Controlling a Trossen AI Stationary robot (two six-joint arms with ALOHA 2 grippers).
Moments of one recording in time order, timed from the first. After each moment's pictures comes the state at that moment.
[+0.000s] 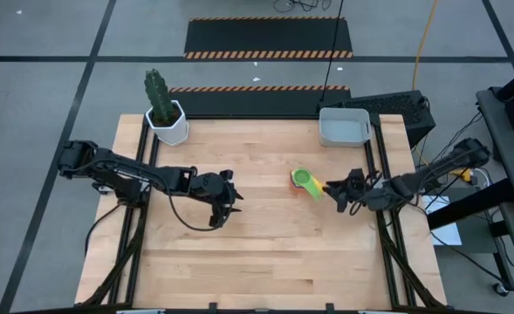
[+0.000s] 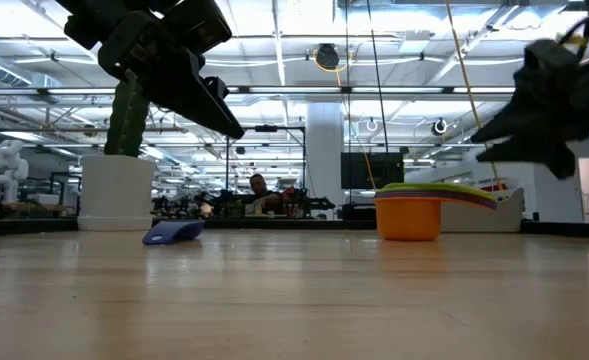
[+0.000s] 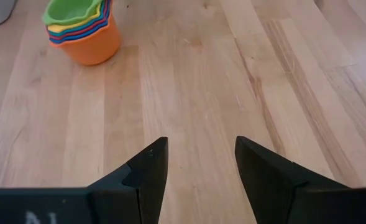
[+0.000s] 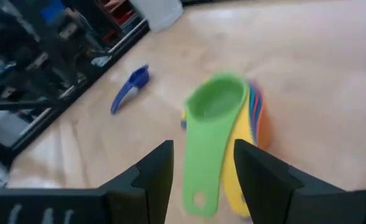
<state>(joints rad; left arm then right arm) -0.10 1.40 0.77 -0.07 0.02 0.09 0.44 0.51 0.11 -0.15 0.76 0.99</state>
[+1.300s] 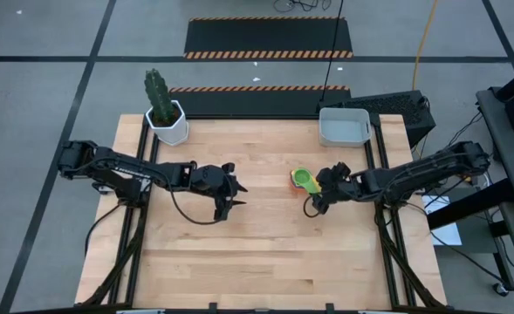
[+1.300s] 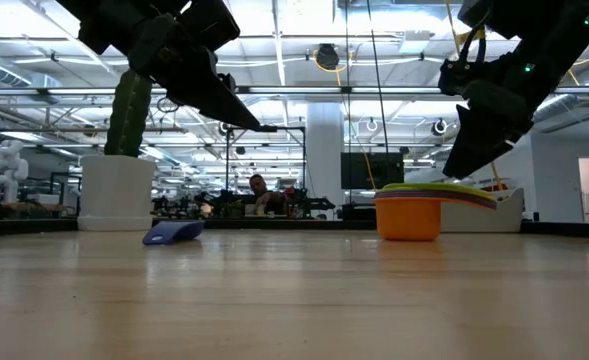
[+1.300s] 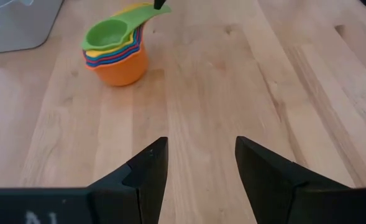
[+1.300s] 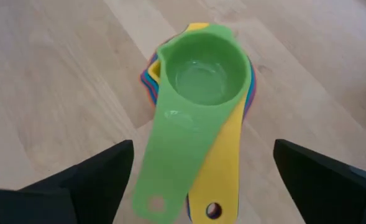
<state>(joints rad) -0.04 1.40 0.77 0.01 0.02 0.13 0.17 1.12 0.58 -0.52 0.47 0.65</state>
